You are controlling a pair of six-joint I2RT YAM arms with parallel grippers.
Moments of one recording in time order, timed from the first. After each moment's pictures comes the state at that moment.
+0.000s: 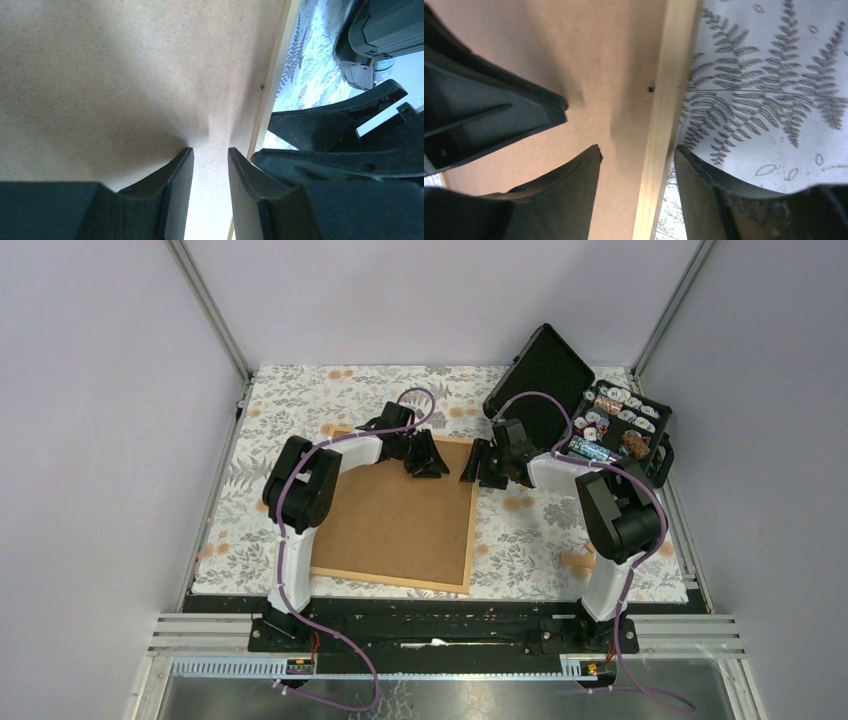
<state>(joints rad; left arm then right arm) -0.44 2.15 1.42 -0.19 0.55 -0.76 0.42 1.85 1.03 -0.08 -0.17 0.61</state>
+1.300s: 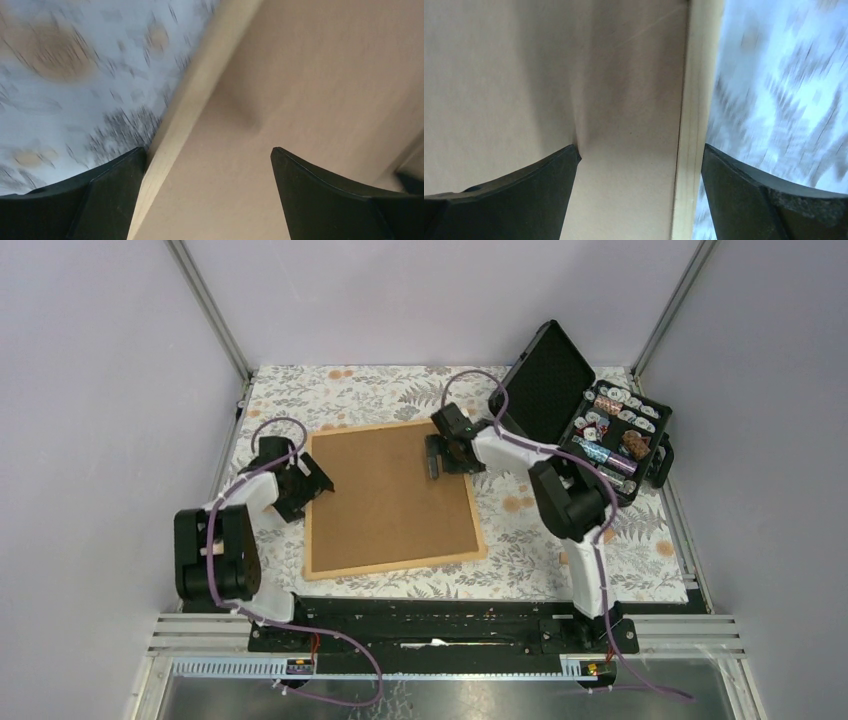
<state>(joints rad) 0.12 1.56 0.85 -0.40 0.14 -0.63 0.64 2.09 1.50 -0.53 0.10 0.47</state>
